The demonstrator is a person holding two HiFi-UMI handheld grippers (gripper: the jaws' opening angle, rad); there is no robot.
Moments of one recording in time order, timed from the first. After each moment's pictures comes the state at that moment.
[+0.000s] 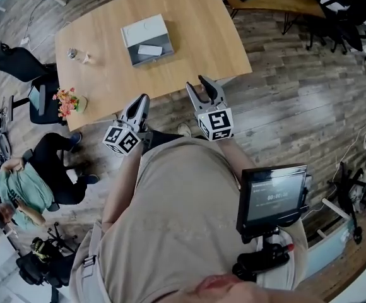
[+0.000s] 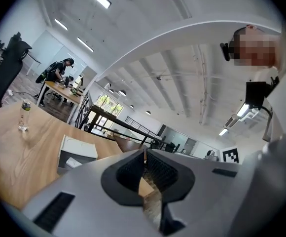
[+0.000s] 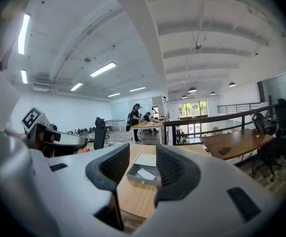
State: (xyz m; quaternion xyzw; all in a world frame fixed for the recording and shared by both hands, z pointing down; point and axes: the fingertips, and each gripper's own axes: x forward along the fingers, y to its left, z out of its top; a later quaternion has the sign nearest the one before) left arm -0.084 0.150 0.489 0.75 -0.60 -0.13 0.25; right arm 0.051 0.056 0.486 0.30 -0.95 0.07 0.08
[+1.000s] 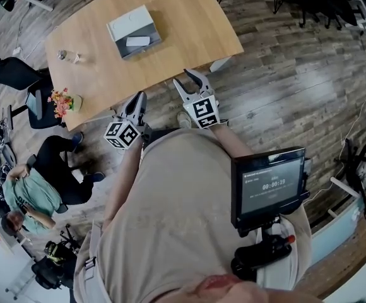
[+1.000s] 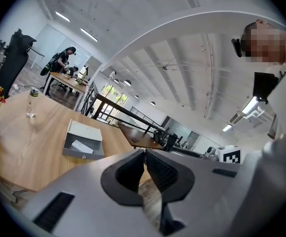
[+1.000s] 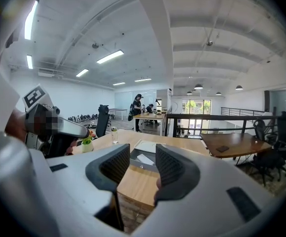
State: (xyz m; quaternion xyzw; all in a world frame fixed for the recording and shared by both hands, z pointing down) left arm -0.059 0.170 0.534 0.73 -0.59 -0.09 0.31; right arm 0.053 0.089 0.541 0.27 -0.95 0.04 0.15
